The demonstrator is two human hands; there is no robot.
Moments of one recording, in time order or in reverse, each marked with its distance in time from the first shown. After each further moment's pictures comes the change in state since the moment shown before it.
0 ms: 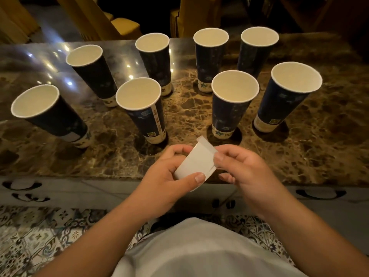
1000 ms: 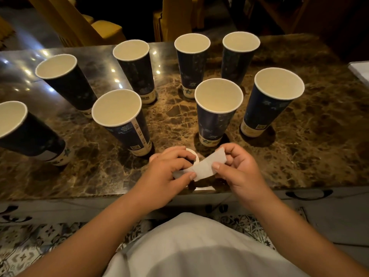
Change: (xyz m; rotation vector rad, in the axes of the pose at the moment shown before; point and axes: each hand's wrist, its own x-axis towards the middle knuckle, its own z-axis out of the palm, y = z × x) left_hand 0.057 -0.028 -0.001 0.477 -0.025 0.250; right_hand 0.035 0.032 -0.025 0.168 0.143 -0.137
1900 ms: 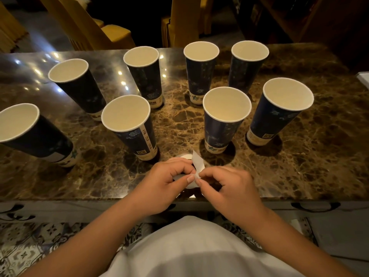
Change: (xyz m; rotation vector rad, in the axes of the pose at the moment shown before) left_hand -0.002 0.006 -0.014 -0.252 -0.072 -0.028; right_hand -0.002 0.007 0.018 -0.958 -0.026 -0.569
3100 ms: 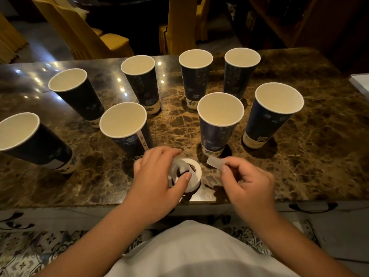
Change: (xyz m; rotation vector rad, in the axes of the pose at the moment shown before) left_hand -0.008 0.027 -0.001 0.513 0.306 -0.100; right_hand -0.005 0.001 -0.019 0.120 0.365 0.082
